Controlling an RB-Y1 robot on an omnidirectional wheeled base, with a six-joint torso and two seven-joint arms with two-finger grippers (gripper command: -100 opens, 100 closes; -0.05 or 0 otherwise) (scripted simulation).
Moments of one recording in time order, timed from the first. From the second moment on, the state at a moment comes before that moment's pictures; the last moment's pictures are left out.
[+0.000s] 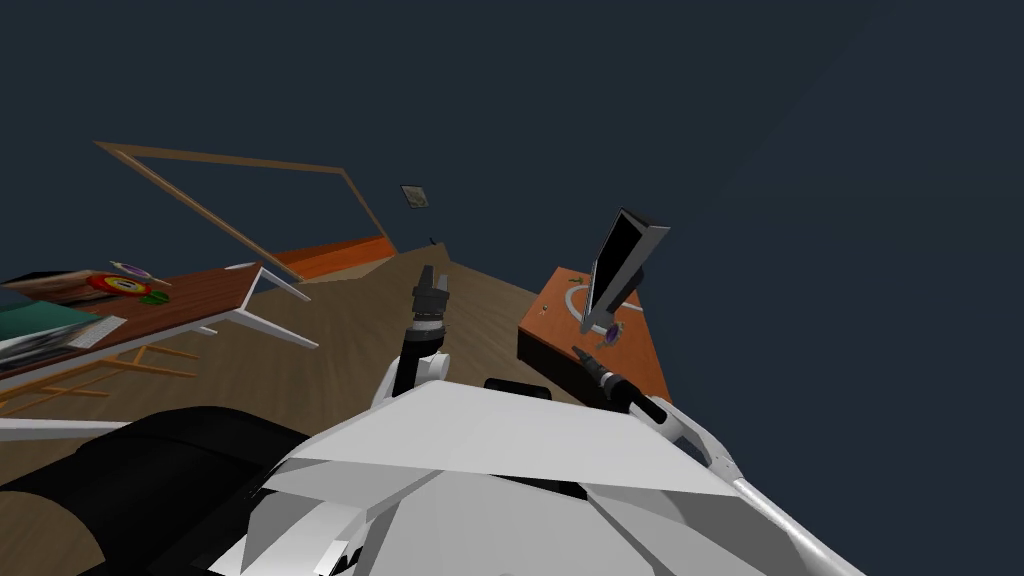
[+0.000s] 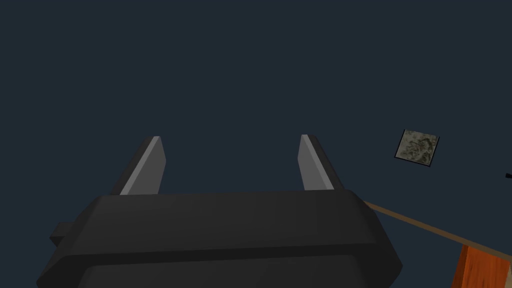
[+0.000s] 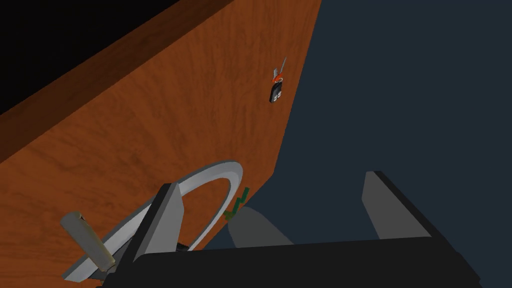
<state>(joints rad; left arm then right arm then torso) 0.50 0.02 0.03 -2.30 -0.11 -0.45 0.03 0.33 -0.86 0.46 -1.71 -0.31 0.06 0.23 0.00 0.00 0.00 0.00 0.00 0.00</state>
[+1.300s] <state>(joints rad) 0.50 0.02 0.03 -2.30 -0.11 -0.45 0.03 0.30 -1.18 0.53 -1.50 -0.38 0.23 0.28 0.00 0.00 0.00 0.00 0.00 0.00</state>
